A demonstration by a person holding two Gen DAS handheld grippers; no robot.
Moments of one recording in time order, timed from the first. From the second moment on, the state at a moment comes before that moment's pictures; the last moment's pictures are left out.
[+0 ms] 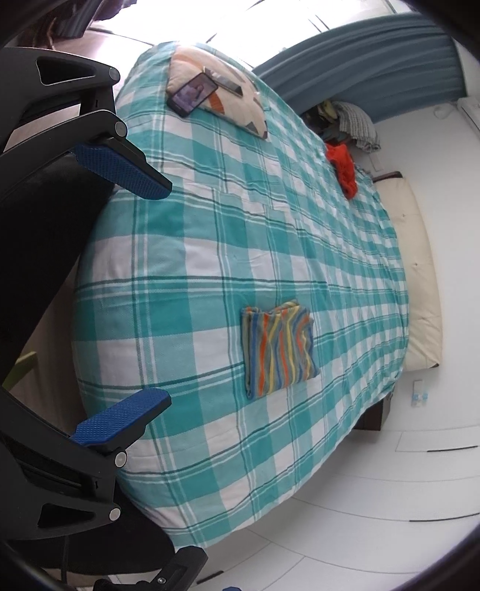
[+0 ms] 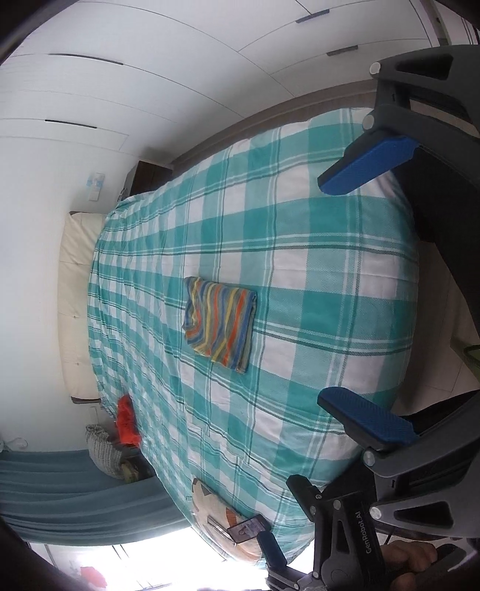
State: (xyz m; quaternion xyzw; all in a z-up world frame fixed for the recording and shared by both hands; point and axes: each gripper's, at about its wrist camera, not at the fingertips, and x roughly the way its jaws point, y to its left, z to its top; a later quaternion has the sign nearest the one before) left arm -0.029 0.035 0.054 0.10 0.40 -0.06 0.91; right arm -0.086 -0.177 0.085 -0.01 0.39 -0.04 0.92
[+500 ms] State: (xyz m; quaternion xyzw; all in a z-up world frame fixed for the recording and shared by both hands) left arm -0.014 0.030 0.069 0.04 0.39 -0.12 0.91; right arm -0.065 -0.177 0.092 -0.02 0.38 -0.05 0.92
